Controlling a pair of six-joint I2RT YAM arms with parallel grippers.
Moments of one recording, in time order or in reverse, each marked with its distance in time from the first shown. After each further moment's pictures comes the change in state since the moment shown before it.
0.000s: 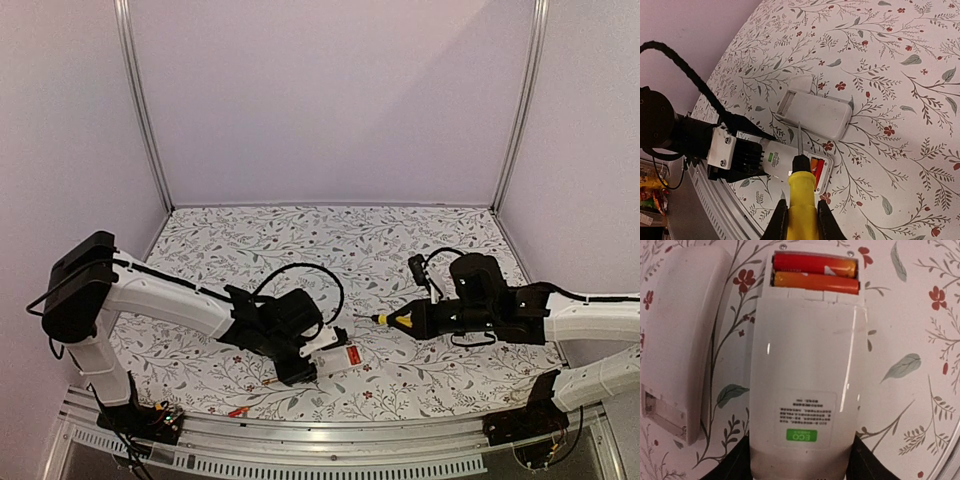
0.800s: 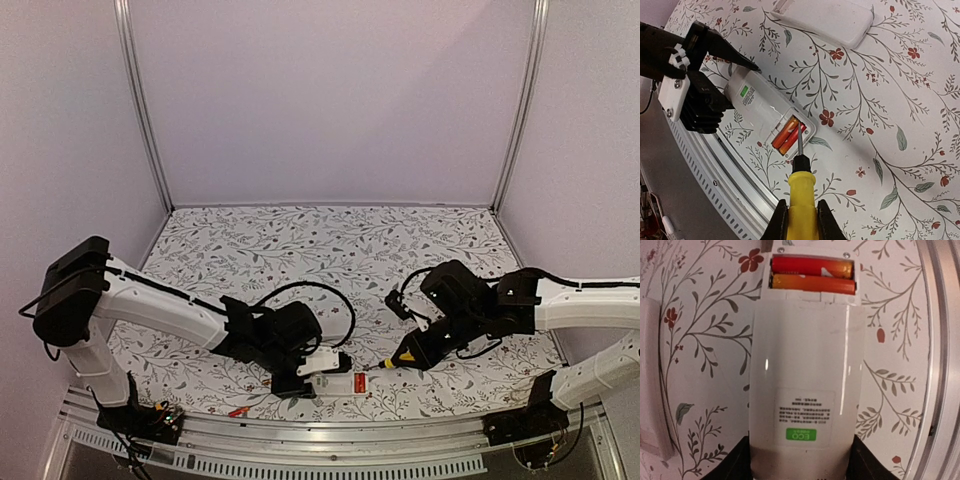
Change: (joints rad) left arm -0.058 -0.034 -0.052 0.033 0.092 0.203; right arm 0.125 0.107 0.188 -0.489 -0.070 -0.169
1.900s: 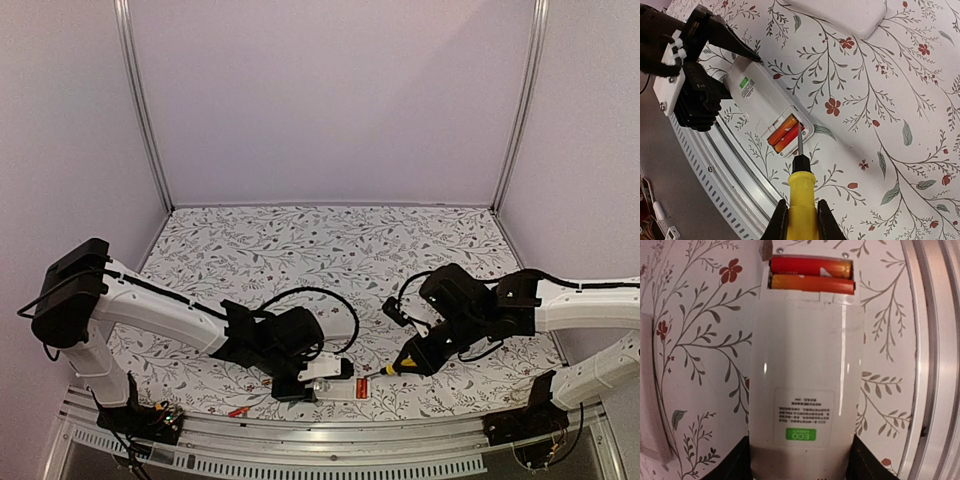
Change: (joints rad) left arm -0.036 -0.005 -0.005 0.004 -0.026 0.027; right arm 0.018 0.000 0.001 -0.034 -0.012 -0.066
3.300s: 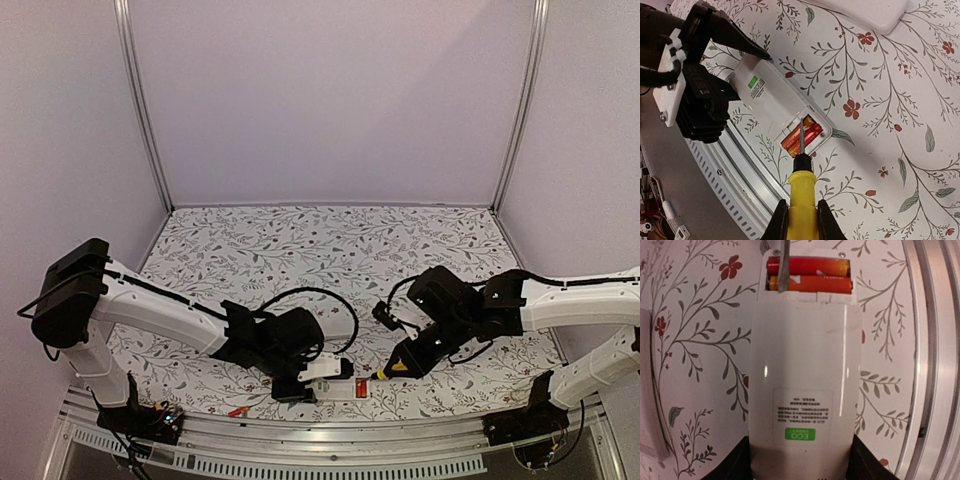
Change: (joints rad) left arm -0.003 0.000 0.000 -0.005 -0.004 -0.021; right arm 0.031 0.084 0.023 0.041 -0.044 0.029
